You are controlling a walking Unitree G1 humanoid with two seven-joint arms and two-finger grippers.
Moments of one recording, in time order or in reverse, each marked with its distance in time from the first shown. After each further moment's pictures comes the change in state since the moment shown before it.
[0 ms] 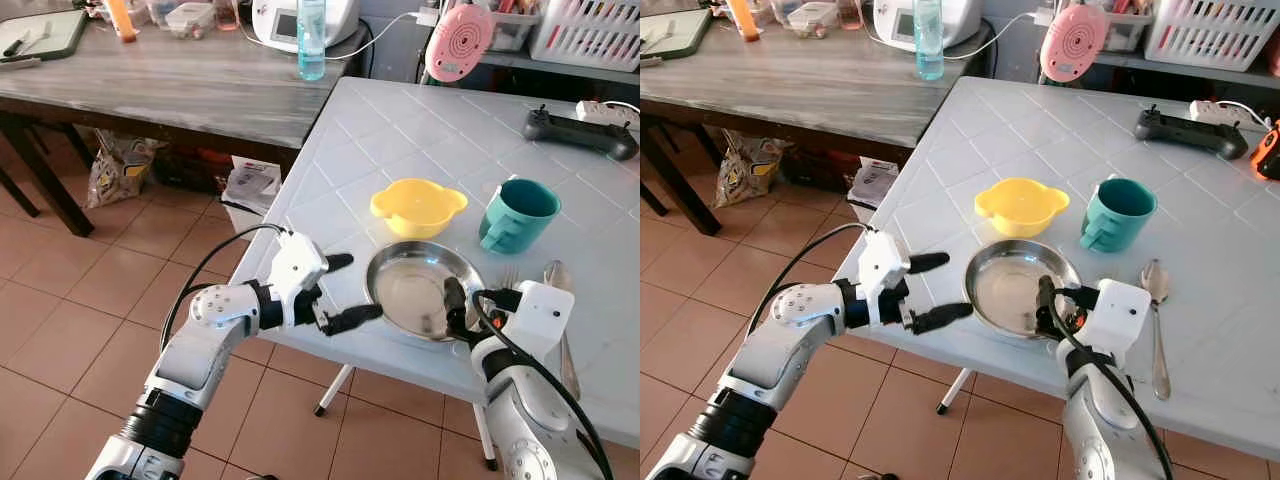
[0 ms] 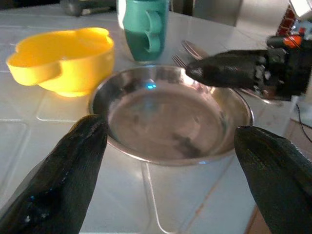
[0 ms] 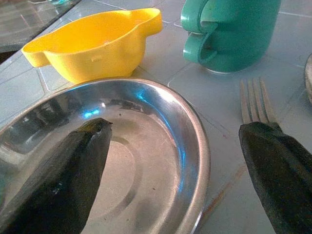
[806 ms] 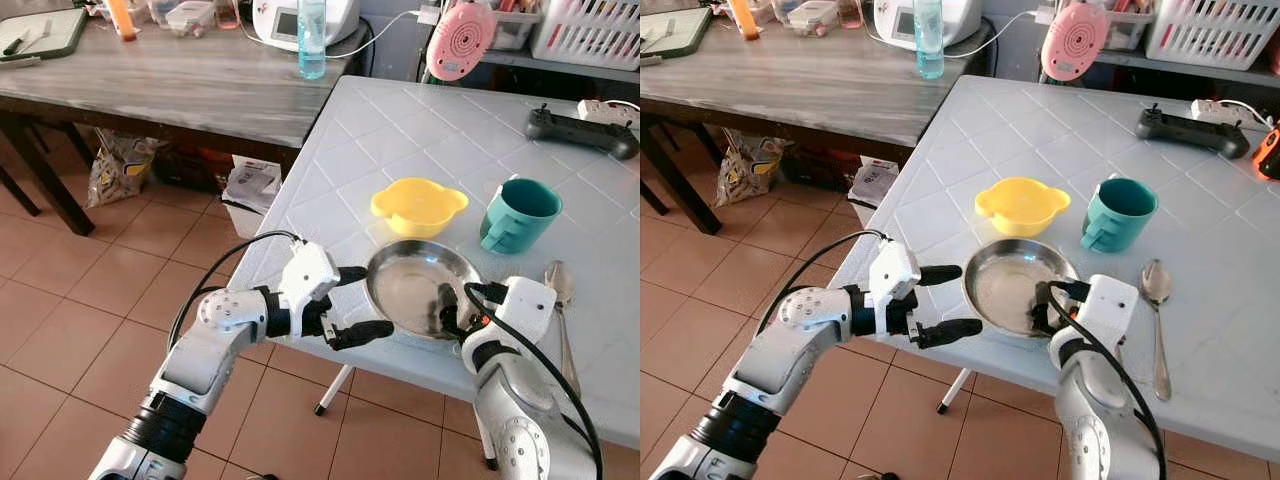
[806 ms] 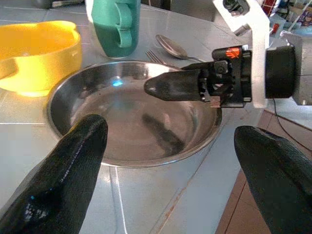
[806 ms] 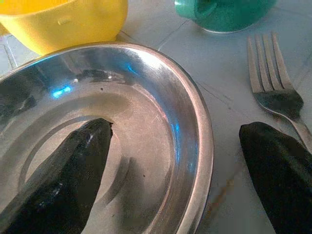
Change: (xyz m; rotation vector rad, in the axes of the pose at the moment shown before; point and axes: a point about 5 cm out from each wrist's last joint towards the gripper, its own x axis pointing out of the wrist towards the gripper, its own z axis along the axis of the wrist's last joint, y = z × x) left arm 0.007 -0.011 0.001 -0.014 0.012 -0.080; right arm 0.015 0.005 -0.009 0.025 0.128 -0.052
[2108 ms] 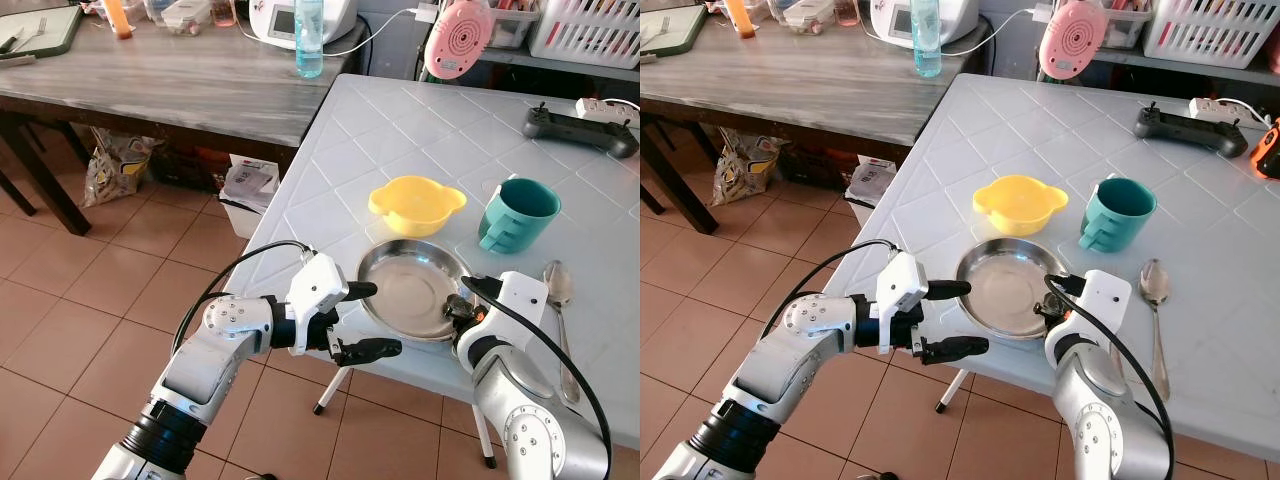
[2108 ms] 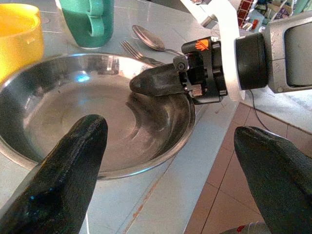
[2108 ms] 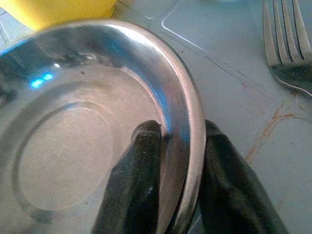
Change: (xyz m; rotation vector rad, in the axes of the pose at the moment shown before) left arm 0.003 -0.013 -0.002 -0.033 0.031 -0.071; right arm -0.002 0.005 0.003 0.045 0.126 0.005
